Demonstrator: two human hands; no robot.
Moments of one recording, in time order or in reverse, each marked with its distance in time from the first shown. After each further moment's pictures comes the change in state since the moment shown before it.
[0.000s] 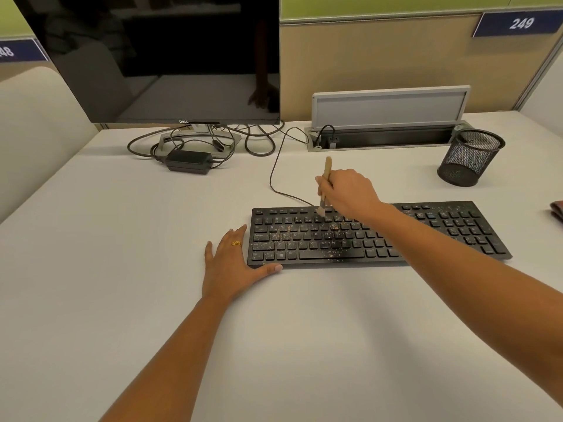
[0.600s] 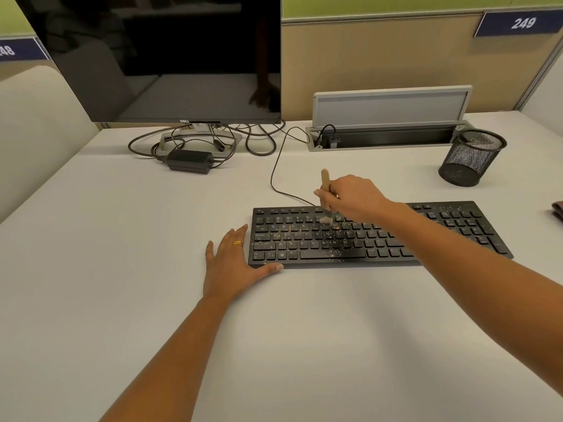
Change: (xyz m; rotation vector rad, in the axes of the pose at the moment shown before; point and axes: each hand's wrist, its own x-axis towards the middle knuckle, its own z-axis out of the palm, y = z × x) left_hand 0.001 -0.002 0.001 -0.003 0.007 -0.004; right_hand -0.006 0.010 -0.006 -0.098 -0.167 -0.136
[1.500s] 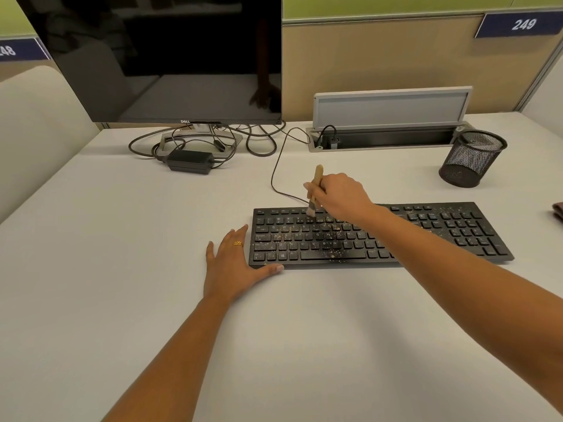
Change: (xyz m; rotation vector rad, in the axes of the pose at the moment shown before) left_hand -0.001 0.001 -0.002 -0.024 0.001 0.010; right_hand 0.012 -0.020 0.009 0.154 0.097 0.089
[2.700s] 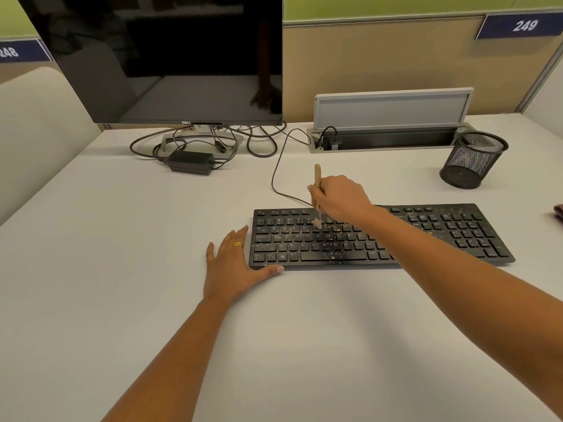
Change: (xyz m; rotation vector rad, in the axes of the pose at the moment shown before) left_hand 0.000 0.002 -0.001 0.018 -0.012 -0.009; right_hand 0.001 -0.002 0.000 0.006 0.007 0.044
